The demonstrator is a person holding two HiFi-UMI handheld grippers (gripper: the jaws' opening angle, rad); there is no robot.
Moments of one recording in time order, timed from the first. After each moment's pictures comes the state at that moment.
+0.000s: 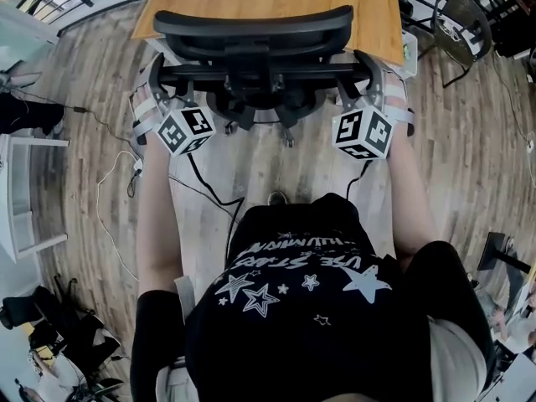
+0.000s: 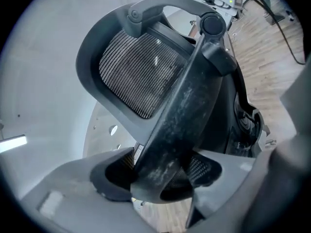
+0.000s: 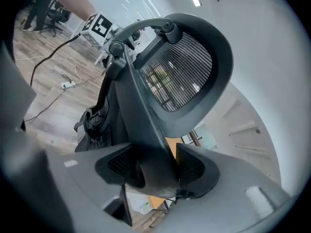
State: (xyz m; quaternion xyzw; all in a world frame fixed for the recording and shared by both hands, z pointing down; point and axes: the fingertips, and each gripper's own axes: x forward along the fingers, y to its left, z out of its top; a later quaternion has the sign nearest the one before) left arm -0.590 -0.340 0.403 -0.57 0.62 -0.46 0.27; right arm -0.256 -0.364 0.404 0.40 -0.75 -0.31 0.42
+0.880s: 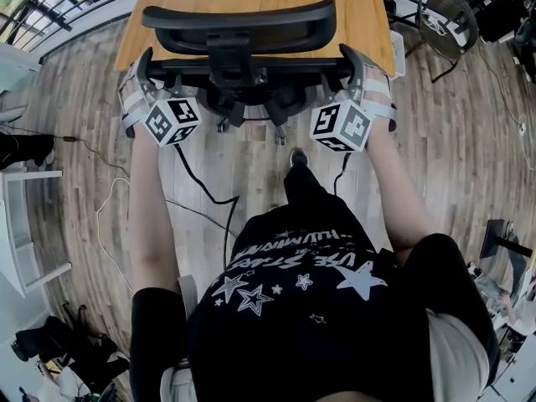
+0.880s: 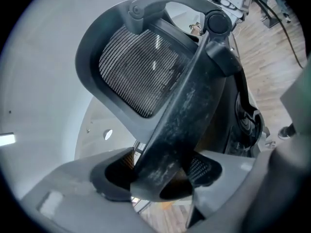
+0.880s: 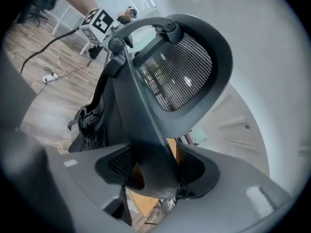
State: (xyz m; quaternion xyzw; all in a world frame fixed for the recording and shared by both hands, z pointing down) left arm -0.603 -0.458 0.409 -0.60 0.60 -0.45 0.28; right arm -0.266 -0.447 0.407 0.46 -0.71 -0.30 0.43
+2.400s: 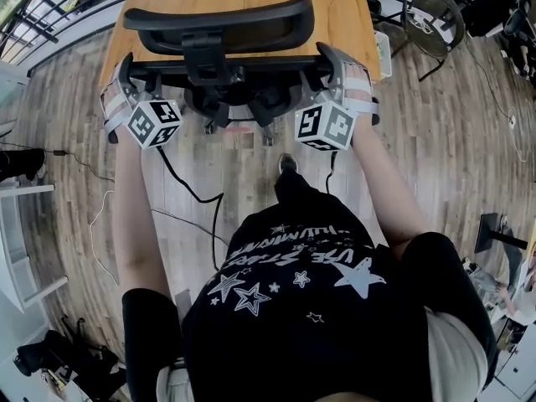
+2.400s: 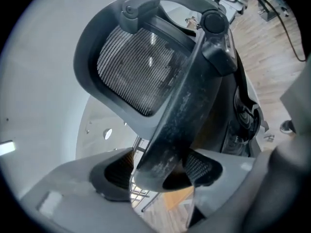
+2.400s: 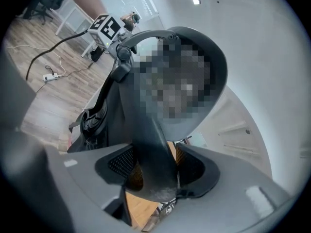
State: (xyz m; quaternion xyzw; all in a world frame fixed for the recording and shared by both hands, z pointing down) left arm -0.610 -0.498 0.405 -0.58 0.59 -0.48 0.28; right arm -0.272 -0.477 0.402 0.45 -0.72 -0.33 0.41
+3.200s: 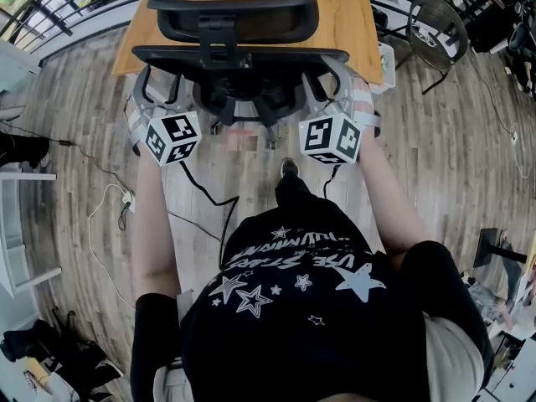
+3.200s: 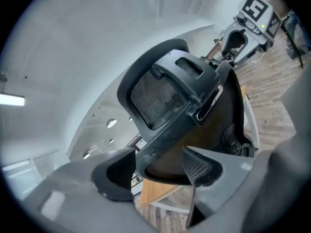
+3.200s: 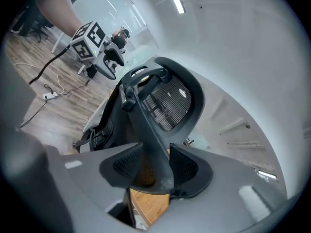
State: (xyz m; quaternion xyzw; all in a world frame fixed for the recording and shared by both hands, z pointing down) left arm -0.571 -0.416 0.389 -0.64 0.66 -0.35 0.20; right arm -0.279 -0.419 0.374 0.45 -0.77 -0.30 0.34
